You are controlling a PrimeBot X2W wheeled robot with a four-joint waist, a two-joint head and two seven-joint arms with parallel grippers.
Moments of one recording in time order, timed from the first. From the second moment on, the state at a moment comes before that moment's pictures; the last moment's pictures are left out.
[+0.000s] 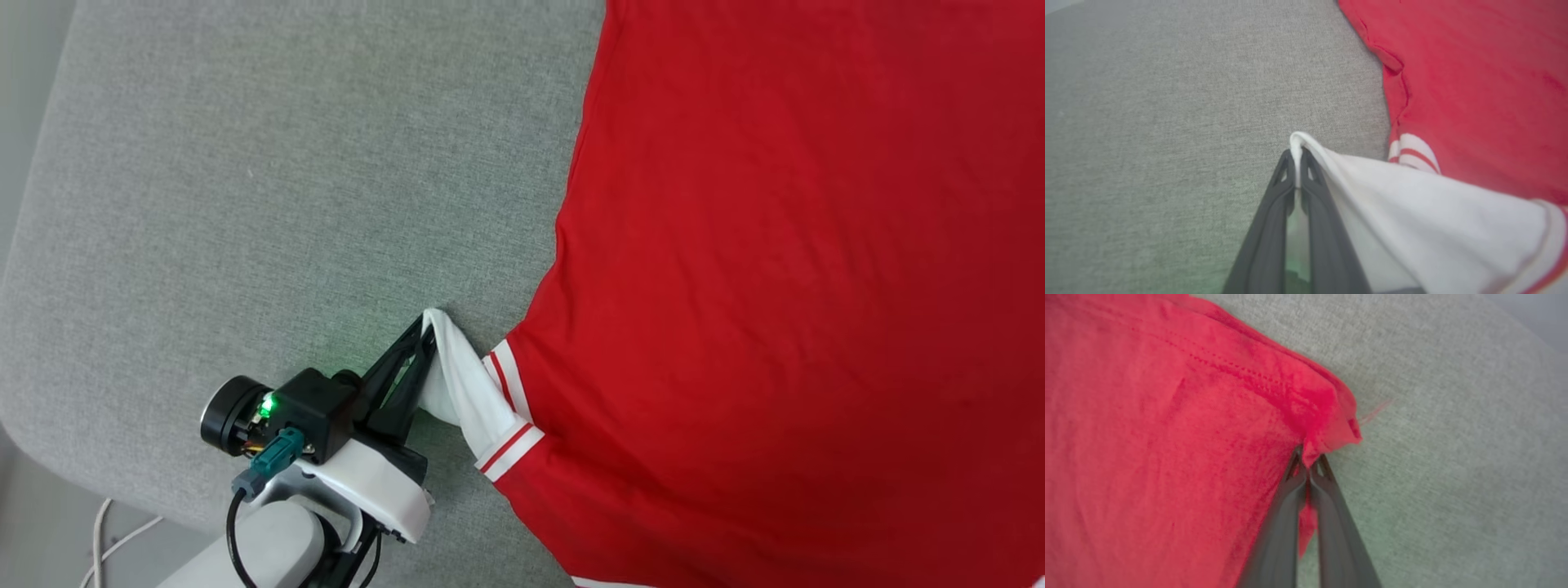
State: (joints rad) left arm -0.40 0.57 -0.79 -0.02 -0.64 0.24 -0.26; right arm -1.09 -0.73 0.37 0.47 0.58 0.13 1.10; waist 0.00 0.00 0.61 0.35
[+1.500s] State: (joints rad) left arm -0.14 0.70 -0.76 0.00 -0.74 0.32 -0.25; right arm 0.16 -0.92 0.30 0.11 0.89 0.13 0.59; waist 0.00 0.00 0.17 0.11
